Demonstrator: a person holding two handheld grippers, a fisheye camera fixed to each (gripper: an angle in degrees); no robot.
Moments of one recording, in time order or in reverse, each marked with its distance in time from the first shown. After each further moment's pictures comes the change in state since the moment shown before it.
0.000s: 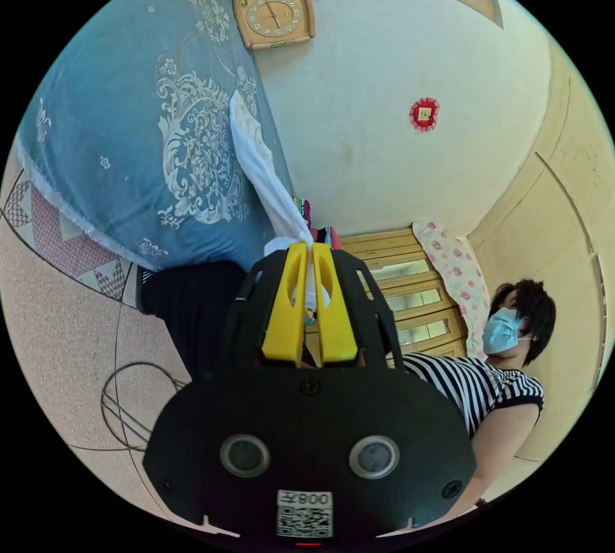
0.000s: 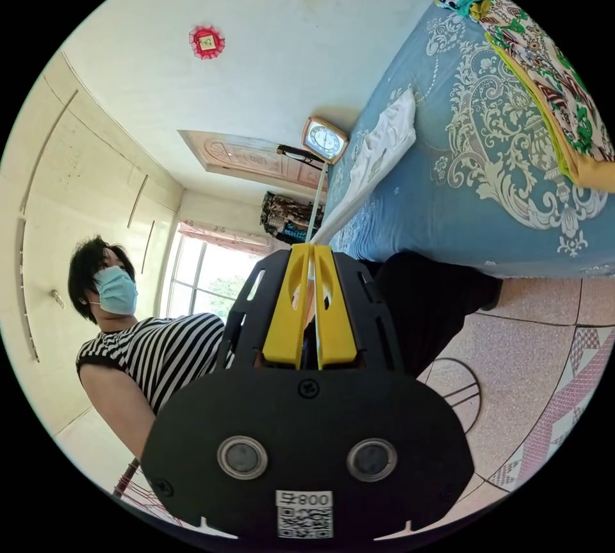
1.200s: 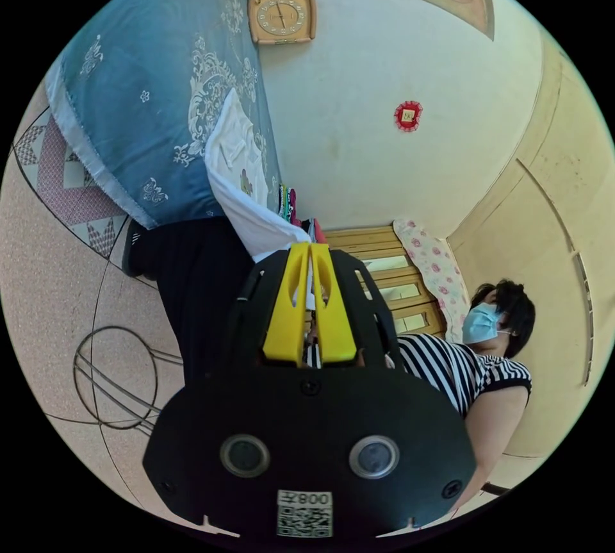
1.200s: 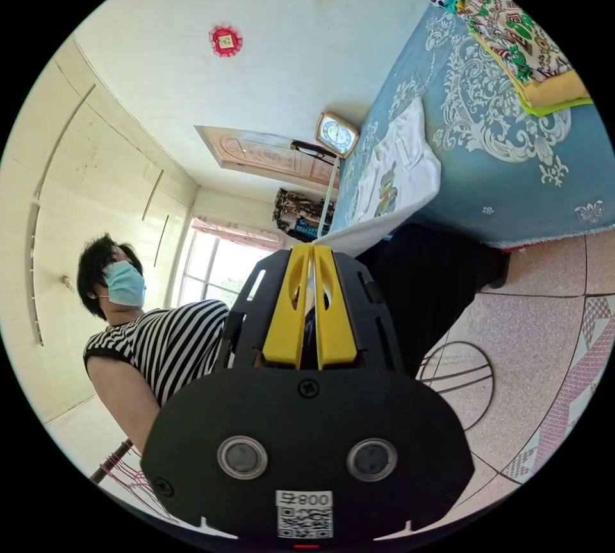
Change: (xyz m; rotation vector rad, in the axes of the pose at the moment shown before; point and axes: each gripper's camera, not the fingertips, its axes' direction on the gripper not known) left arm 0.029 0.043 0.007 0.025 0.094 -0.033; right arm -0.004 0.010 0.000 0.022 -0.060 -0.024
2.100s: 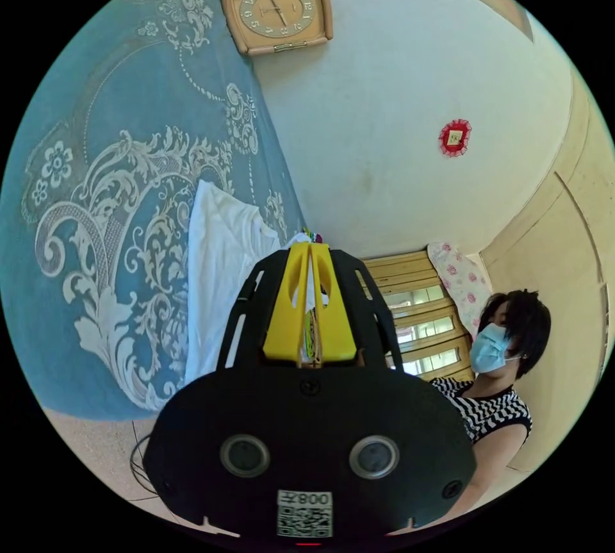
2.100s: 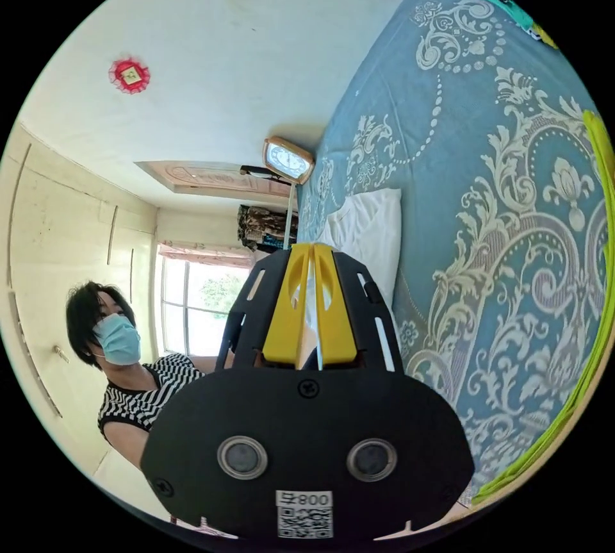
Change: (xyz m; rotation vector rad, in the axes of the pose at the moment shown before) left arm -0.058 -0.401 0.236 -0.007 -0.129 0.050; right arm 0.204 -0.493 0.165 -0.081 0.134 0.126
